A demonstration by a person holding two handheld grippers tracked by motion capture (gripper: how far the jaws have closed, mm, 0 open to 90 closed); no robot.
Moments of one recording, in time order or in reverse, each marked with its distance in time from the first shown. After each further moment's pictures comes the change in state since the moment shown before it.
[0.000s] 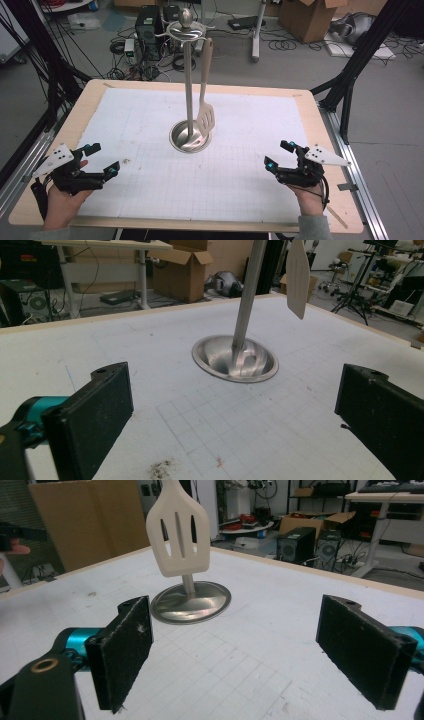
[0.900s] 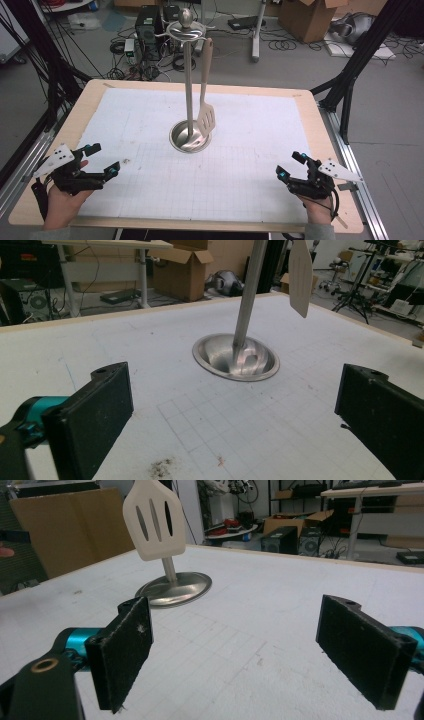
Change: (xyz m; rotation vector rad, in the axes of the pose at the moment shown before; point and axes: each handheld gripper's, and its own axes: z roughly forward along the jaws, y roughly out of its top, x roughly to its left) left arm 0.001 -0.002 0.001 0.005 0.000 0.001; right arm -0.013 -0.035 -0.030 -0.033 -0.056 0.056
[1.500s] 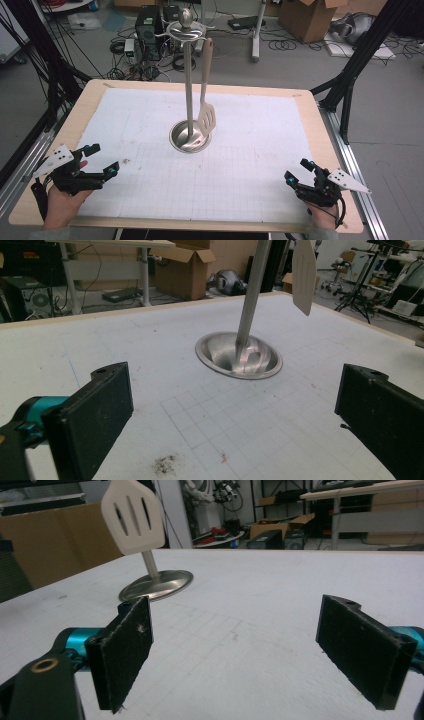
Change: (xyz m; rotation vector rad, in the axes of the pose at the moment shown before) left arm 0.002 -0.003 -0.001 0.003 0.009 -0.008; right arm -0.018 -0.030 -0.021 -0.046 -0.055 0.059
